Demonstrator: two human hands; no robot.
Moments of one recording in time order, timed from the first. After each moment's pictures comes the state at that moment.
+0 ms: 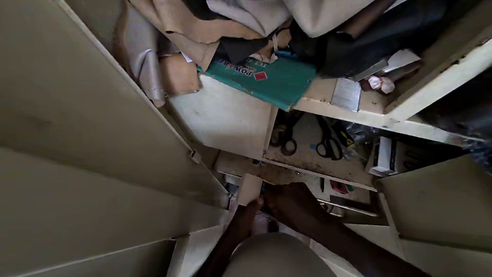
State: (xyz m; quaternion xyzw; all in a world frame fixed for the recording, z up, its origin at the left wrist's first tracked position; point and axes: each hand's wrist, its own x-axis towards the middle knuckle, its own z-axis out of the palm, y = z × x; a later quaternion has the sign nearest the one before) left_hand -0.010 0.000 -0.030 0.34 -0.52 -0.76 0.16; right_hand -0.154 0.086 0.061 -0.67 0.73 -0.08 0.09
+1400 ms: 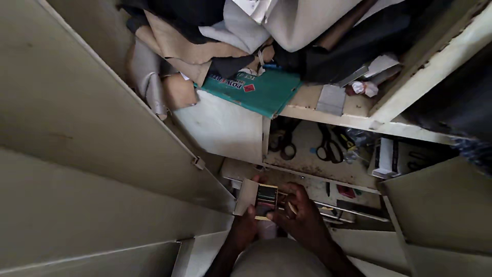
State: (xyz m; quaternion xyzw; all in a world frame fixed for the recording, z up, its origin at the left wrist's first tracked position) left_hand -0.014 0.007 -0.033 0.16 -0.47 -0.82 0.28; right_hand -0.154 0.130 0.011 -0.39 0.74 -0.47 0.27
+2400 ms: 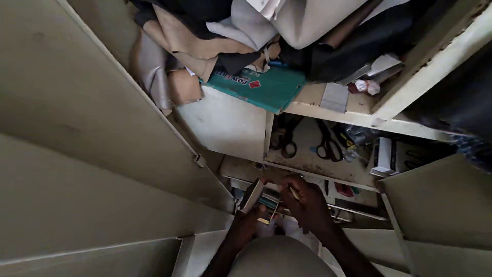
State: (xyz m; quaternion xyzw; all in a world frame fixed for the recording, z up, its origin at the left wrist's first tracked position) left_hand -0.002 0.009 -0.027 0.19 -0.44 -0.84 0.25; right_hand -0.169 0.112 0.025 -0.50 0.73 -0.45 0.08
